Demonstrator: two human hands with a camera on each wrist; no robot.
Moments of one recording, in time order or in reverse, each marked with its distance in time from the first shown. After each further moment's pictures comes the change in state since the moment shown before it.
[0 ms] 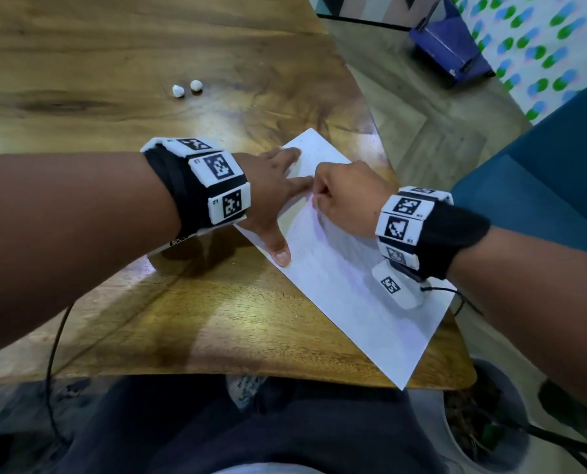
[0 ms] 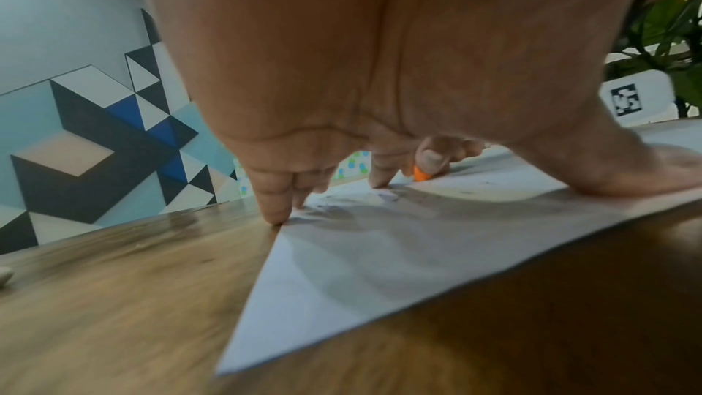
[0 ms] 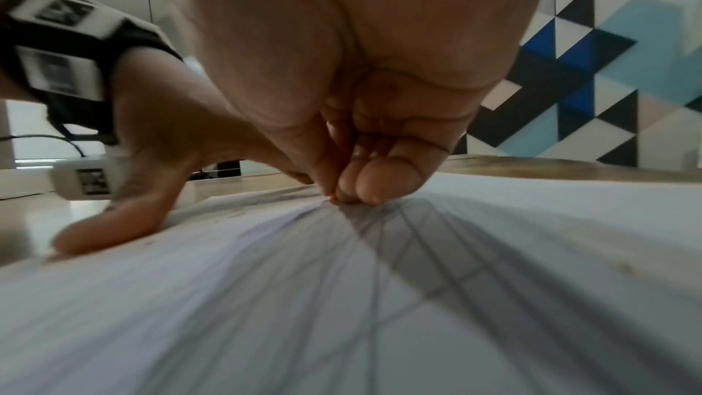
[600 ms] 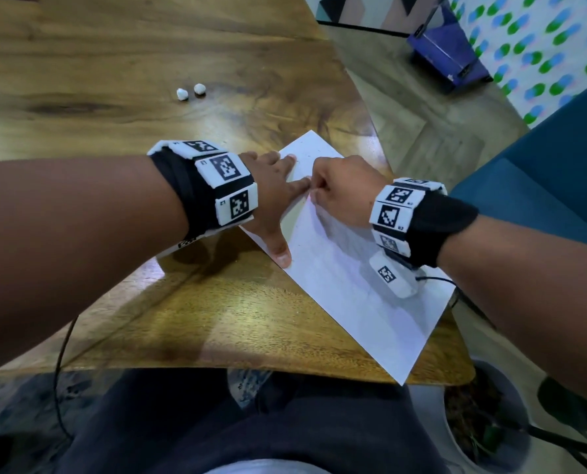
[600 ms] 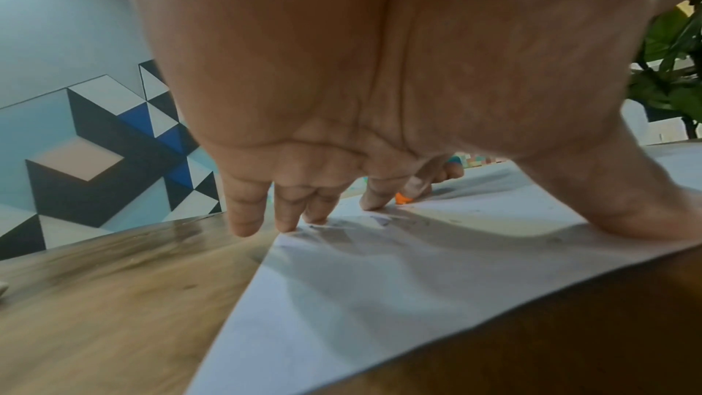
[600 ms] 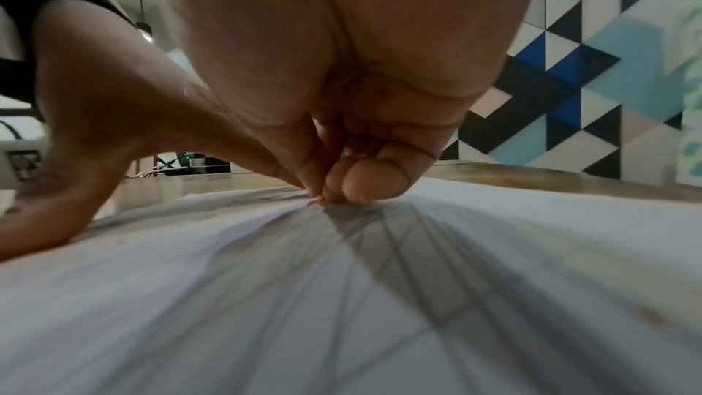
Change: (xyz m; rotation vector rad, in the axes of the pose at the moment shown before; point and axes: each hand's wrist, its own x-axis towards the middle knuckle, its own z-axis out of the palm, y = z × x) left_hand -0.002 0.006 0.001 0.048 -0.027 -0.043; right_hand 0.007 -0.001 -0.002 -0.020 0.036 -0.019
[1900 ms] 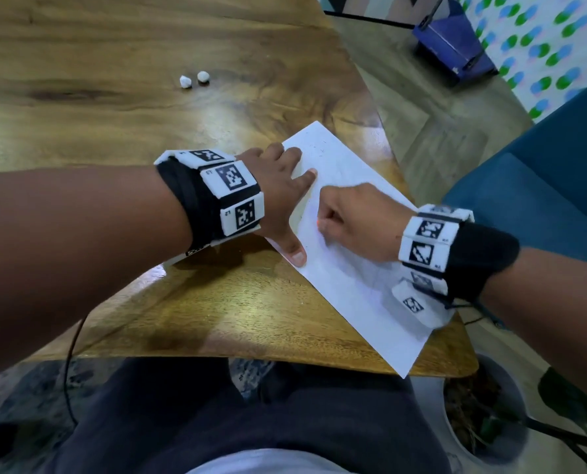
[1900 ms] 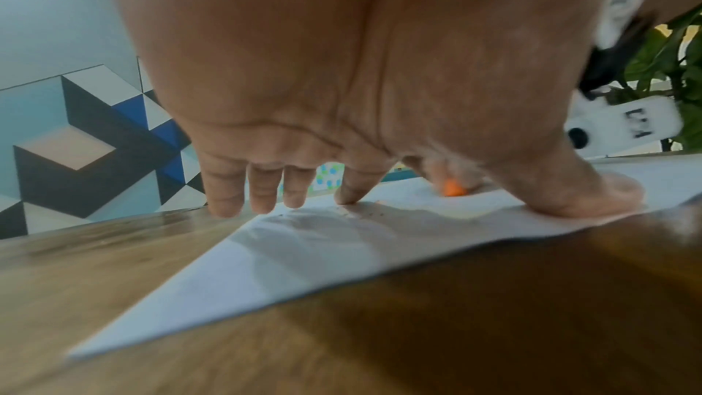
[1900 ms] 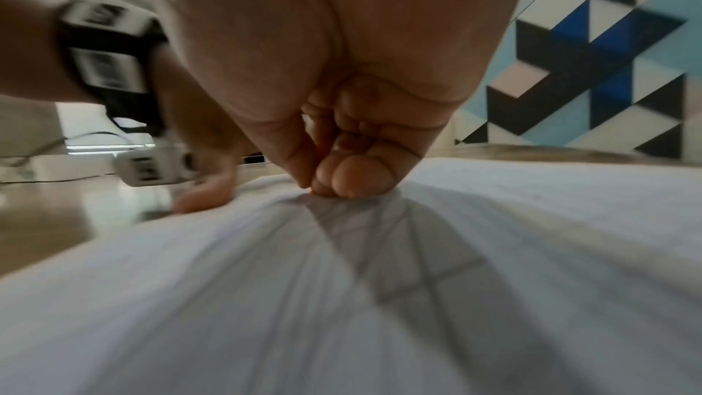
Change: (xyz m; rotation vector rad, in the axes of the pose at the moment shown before) left_hand -0.011 0.012 0.011 -0.021 0.090 -0.013; right_hand -0.042 0.004 0.017 0.012 -0.077 -0.109
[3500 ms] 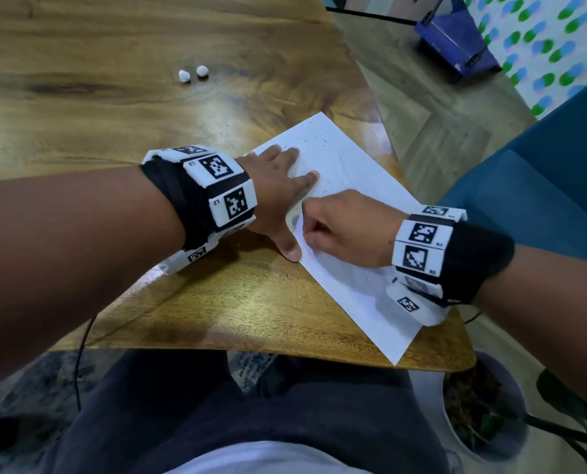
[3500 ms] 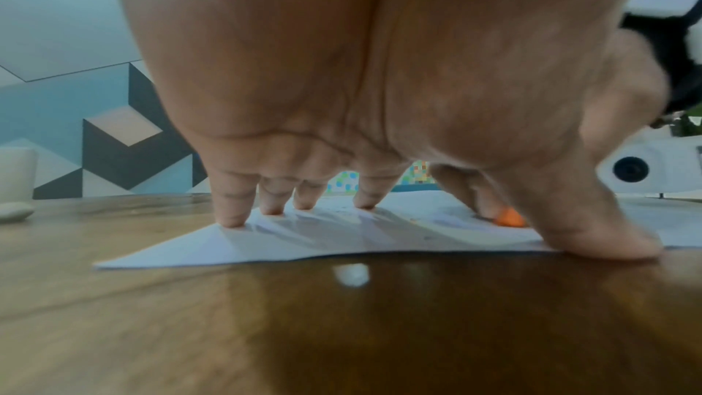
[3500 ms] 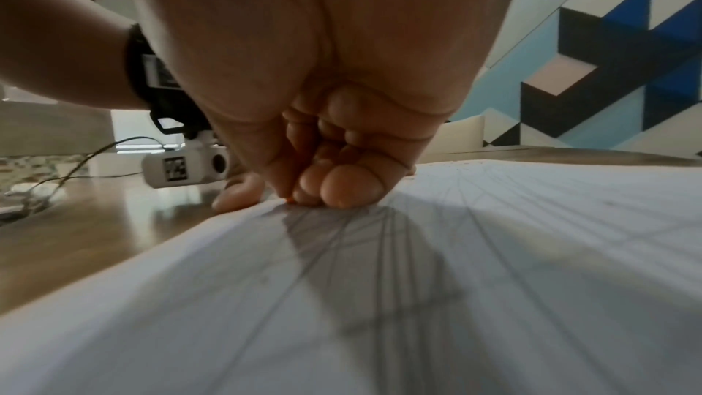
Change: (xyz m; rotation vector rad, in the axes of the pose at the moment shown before) left_hand -0.002 0.003 0.001 -0.108 -0.072 -0.001; right_hand -0.009 -0.016 0.000 -0.008 -0.093 -0.175
